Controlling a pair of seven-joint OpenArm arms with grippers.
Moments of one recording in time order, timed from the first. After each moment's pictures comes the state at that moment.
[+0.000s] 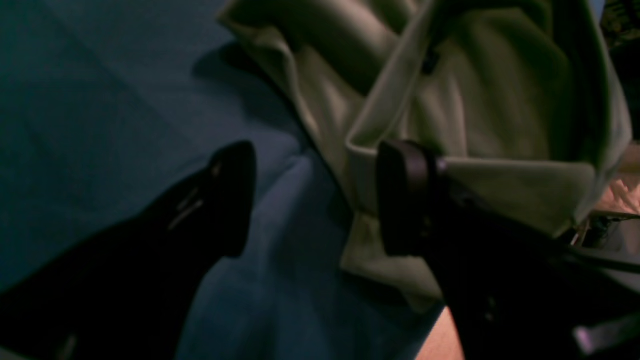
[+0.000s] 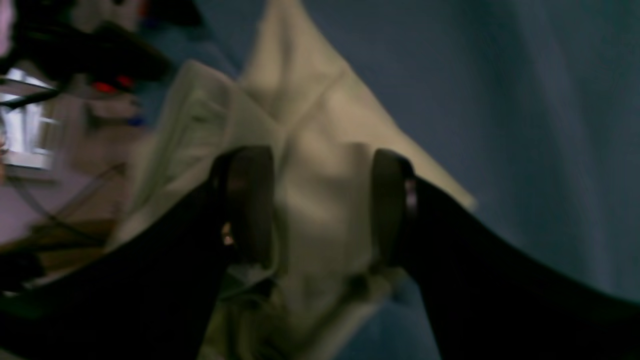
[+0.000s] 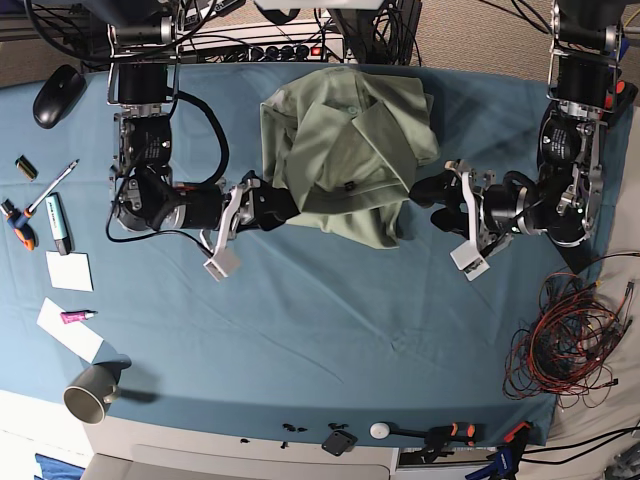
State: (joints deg) left arm -8.8 -24.7 6.8 87.1 -59.5 -39.2 70.7; right arm 10.2 14.2 3.9 79.0 66.5 39.8 -78.2
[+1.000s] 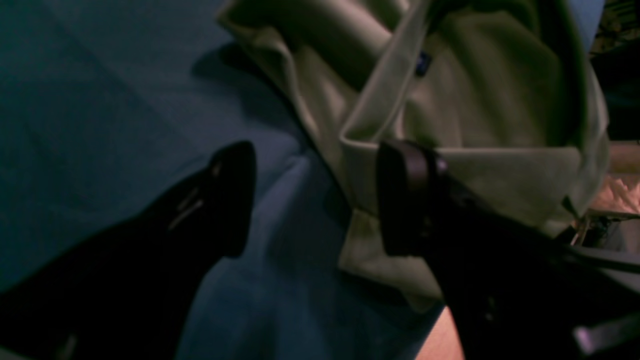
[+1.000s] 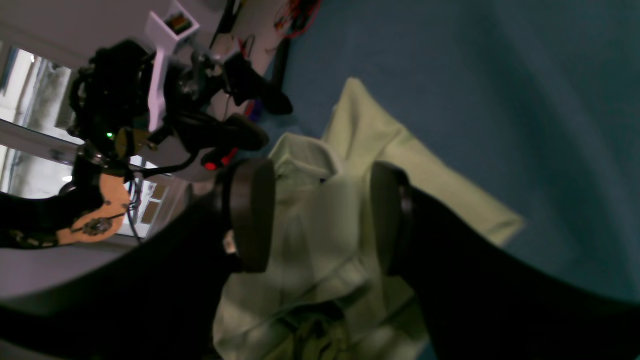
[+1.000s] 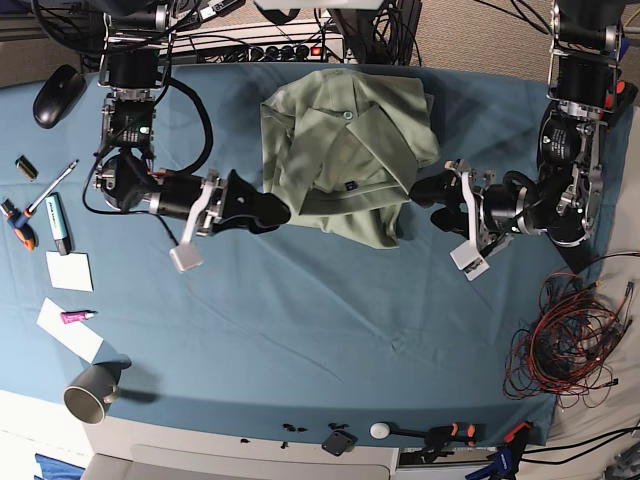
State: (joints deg) left arm -8.8 -24.7 6.8 87.1 -59.5 -39.2 70.7; right arm 6.0 15.1 8.5 79.0 81.2 39.8 -78.2
